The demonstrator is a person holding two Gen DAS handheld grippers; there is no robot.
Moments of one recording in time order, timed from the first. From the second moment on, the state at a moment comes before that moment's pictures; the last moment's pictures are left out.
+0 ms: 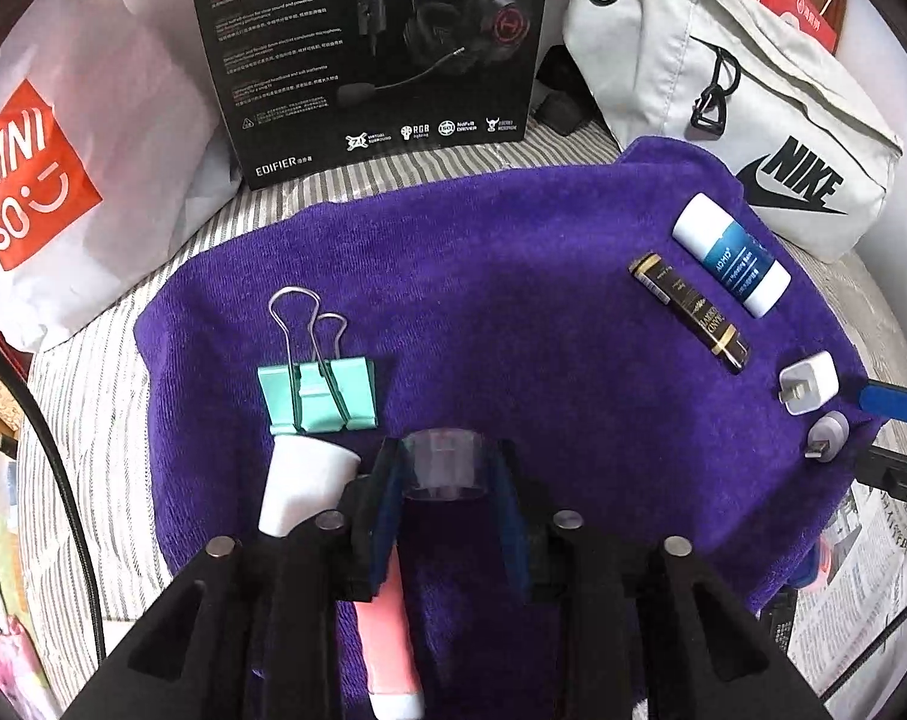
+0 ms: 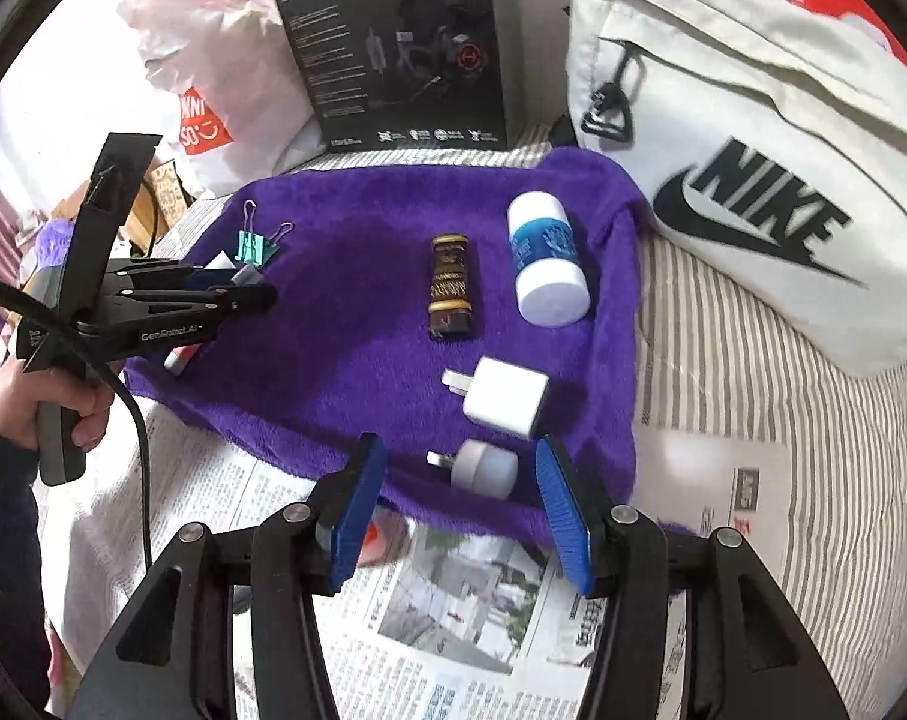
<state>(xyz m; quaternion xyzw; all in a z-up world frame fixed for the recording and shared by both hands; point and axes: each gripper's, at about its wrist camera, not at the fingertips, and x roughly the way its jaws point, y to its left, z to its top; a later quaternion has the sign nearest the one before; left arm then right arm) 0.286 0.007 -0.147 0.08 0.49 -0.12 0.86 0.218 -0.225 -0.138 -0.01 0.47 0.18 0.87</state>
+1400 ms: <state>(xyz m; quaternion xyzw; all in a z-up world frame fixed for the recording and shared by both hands) 0.142 -0.093 -0.155 0.13 0.51 -0.21 0.82 0.090 -0.305 -0.122 0.02 0.48 0.11 0.87</state>
